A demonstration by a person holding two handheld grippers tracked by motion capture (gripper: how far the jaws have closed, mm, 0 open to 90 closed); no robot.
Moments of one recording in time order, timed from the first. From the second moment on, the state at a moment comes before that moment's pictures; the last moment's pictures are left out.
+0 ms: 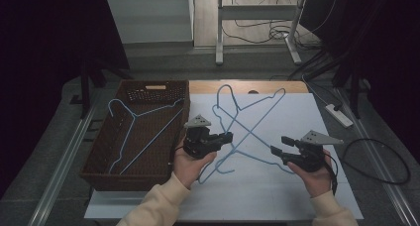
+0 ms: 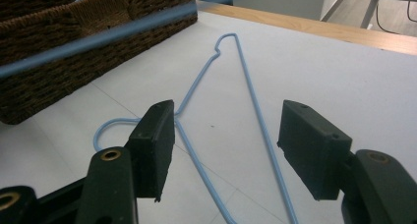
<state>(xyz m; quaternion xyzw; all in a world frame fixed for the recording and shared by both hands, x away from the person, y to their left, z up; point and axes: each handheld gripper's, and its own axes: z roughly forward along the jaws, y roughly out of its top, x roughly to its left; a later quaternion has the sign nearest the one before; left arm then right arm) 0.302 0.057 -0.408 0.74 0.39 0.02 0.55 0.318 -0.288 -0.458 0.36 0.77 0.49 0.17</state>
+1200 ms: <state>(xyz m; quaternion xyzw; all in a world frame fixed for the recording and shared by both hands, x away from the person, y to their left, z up) 0.282 0.195 -0.381 0.72 0.40 0.07 0.56 0.320 -0.288 -0.464 0.36 0.78 0.48 0.17</state>
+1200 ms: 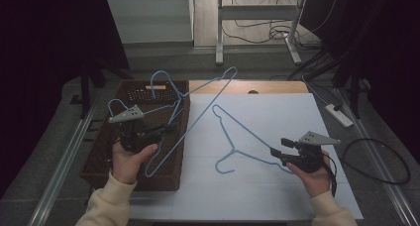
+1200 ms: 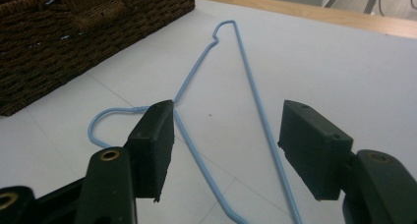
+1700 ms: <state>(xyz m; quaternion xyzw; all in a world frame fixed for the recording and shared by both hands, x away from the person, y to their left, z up) 0.276 0.234 -0.390 0.72 0.42 0.09 0.55 0.320 -0.286 -0.465 0.36 0.78 0.48 0.16</state>
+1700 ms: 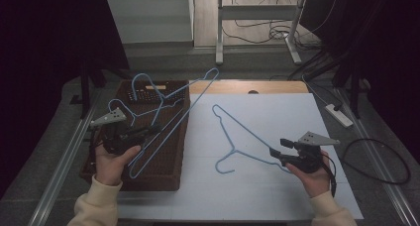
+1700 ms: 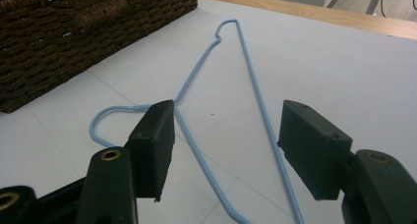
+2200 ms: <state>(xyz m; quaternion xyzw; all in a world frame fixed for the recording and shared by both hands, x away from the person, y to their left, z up) 0.279 0.280 -0.400 0.71 0.44 0.11 0.54 0.321 -0.286 -0.468 0.36 0.78 0.48 0.15</state>
